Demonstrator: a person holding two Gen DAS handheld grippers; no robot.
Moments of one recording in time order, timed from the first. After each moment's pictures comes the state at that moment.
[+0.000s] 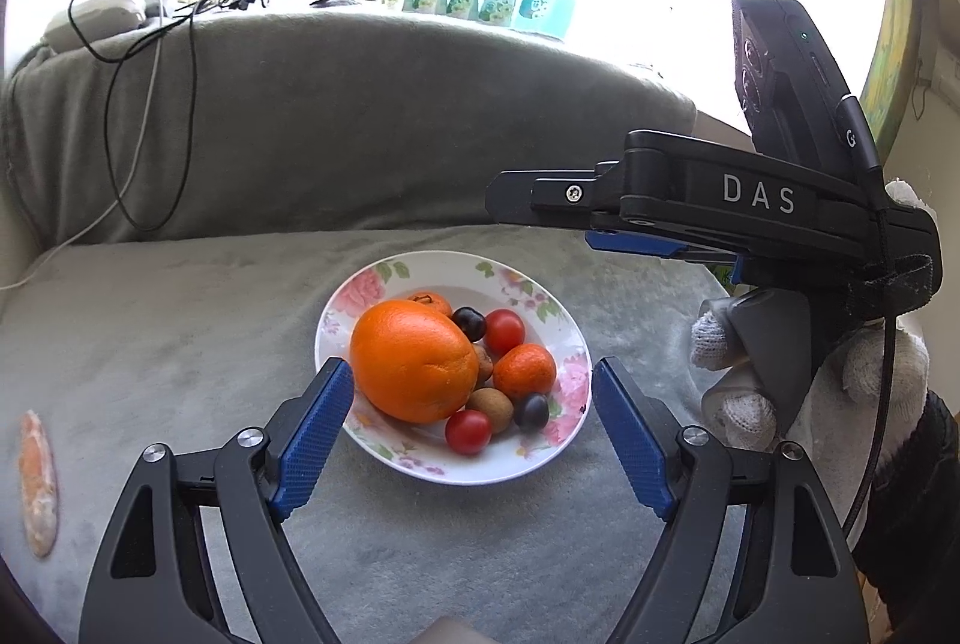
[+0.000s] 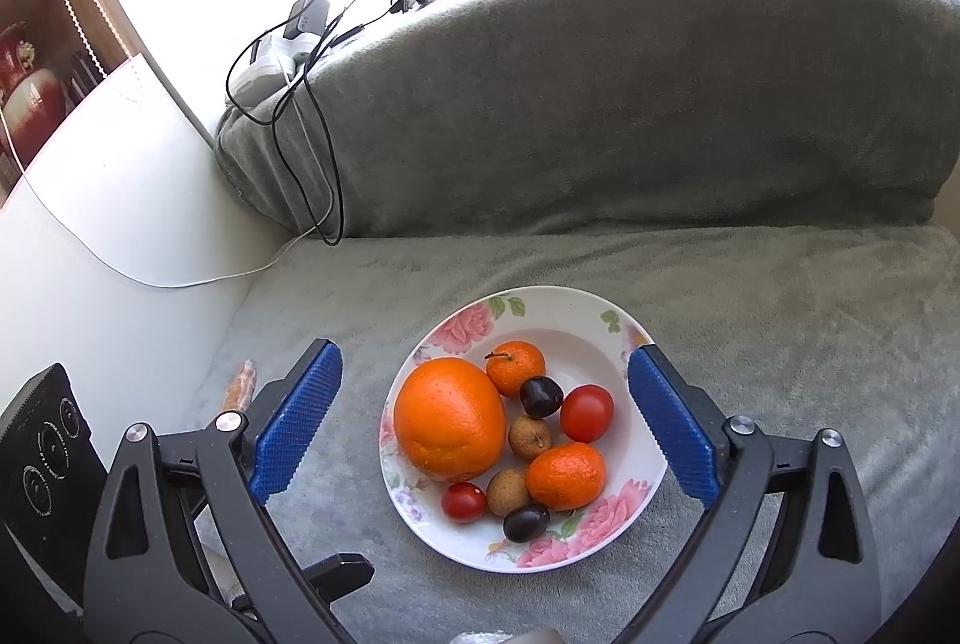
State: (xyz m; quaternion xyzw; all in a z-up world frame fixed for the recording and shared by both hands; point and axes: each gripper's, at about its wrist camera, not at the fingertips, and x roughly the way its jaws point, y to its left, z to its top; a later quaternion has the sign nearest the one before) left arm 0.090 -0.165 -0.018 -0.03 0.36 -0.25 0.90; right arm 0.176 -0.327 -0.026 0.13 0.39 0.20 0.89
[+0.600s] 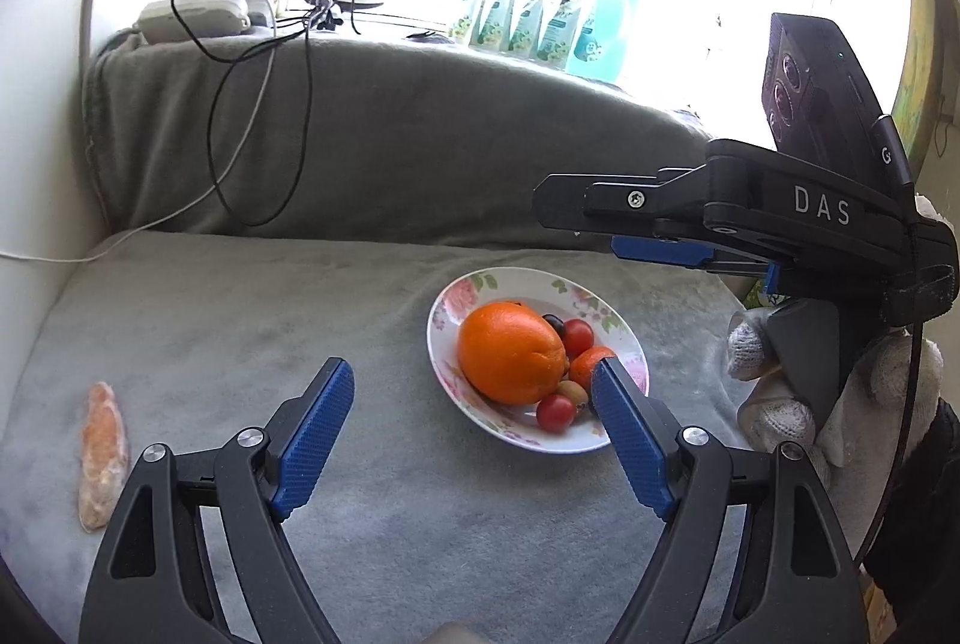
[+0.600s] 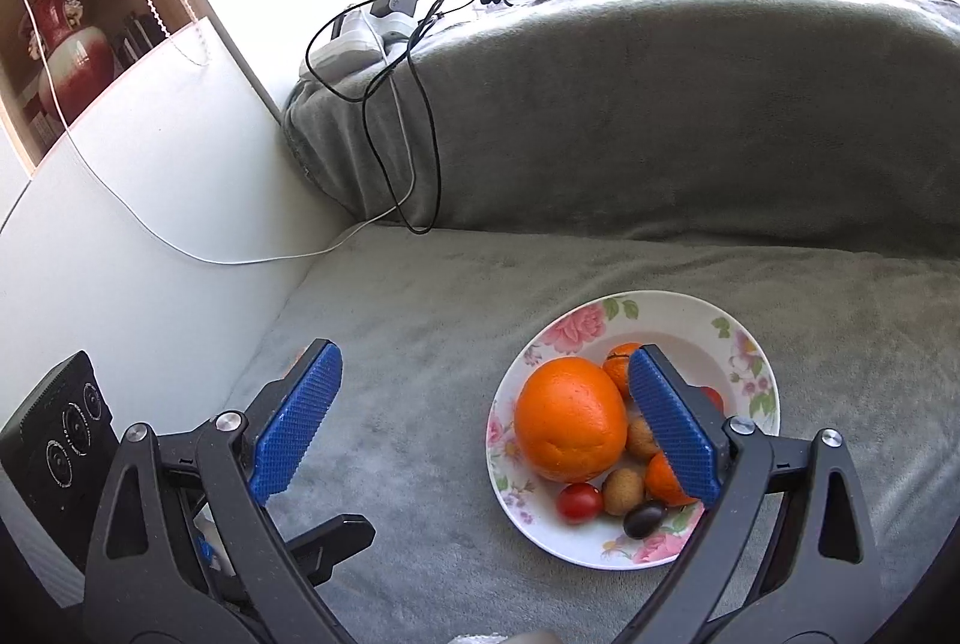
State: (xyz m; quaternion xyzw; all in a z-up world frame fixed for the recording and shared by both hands) left arm 0.072 -0.099 -0.012 -0.06 0.33 -0.21 0.92; right arm 0.162 -0.263 -0.008 0.11 0.38 0.26 0.88
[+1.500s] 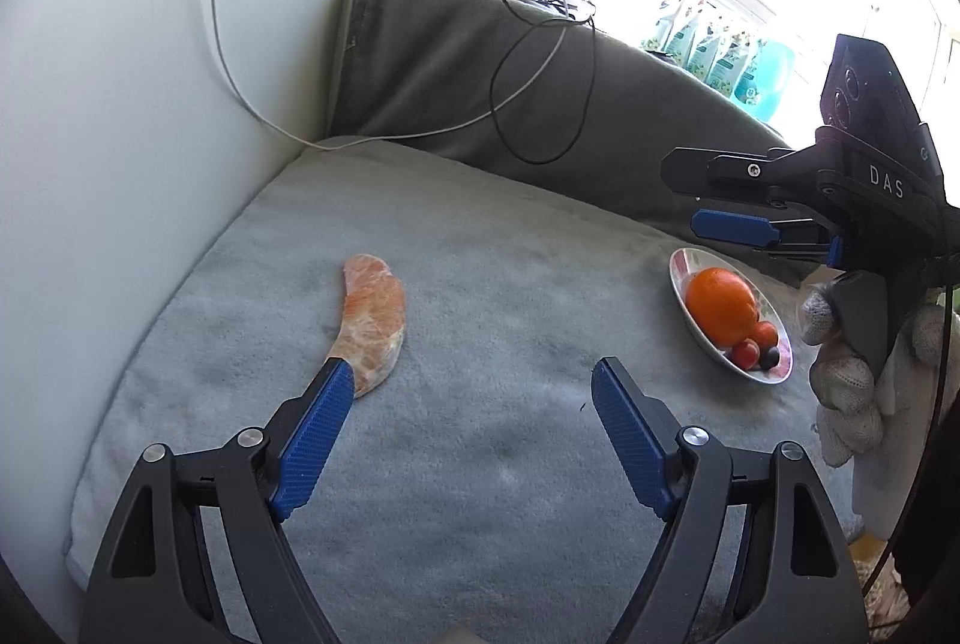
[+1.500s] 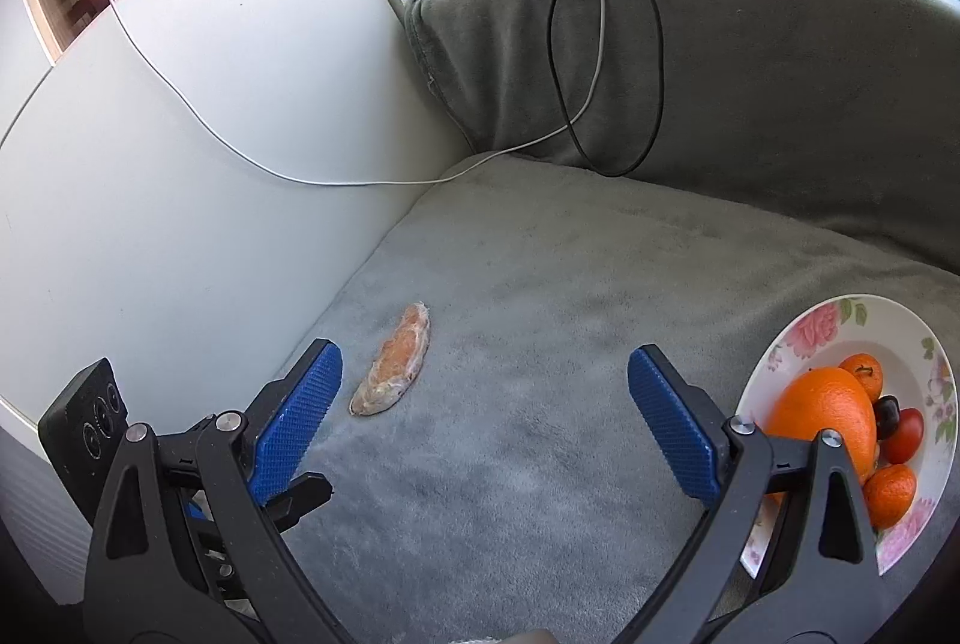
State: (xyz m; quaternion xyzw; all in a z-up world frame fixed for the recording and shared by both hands) left arm 0.018 0.053 -0.050 -0.12 0.36 -0.06 0.92; right arm 0.163 -0.122 -0.028 0.05 0.42 0.35 0.84
